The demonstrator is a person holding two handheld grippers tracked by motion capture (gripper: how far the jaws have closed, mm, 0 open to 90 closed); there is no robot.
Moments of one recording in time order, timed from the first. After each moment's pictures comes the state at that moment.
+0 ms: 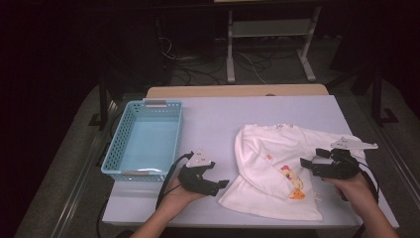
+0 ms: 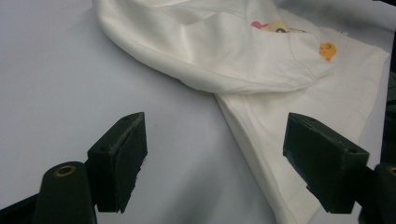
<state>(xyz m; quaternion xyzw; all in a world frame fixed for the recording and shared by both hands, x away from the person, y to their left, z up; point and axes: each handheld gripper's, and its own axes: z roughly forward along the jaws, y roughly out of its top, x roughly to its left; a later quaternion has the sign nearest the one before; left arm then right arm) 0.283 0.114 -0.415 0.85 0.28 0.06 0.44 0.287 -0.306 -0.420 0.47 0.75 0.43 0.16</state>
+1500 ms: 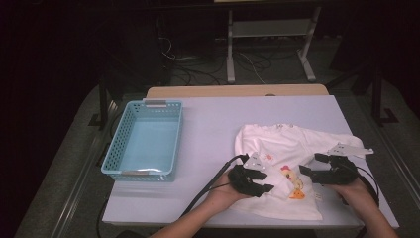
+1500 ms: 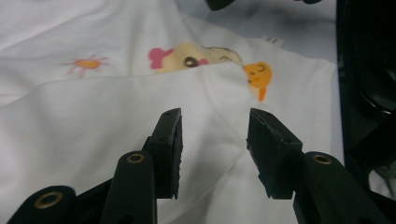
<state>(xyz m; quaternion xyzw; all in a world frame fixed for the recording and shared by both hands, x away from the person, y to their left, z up) 0.284 -0.016 -0.429 0.89 0.16 -0.01 0.43 0.282 -0.306 -0.431 0.45 0.77 0.41 0.16</state>
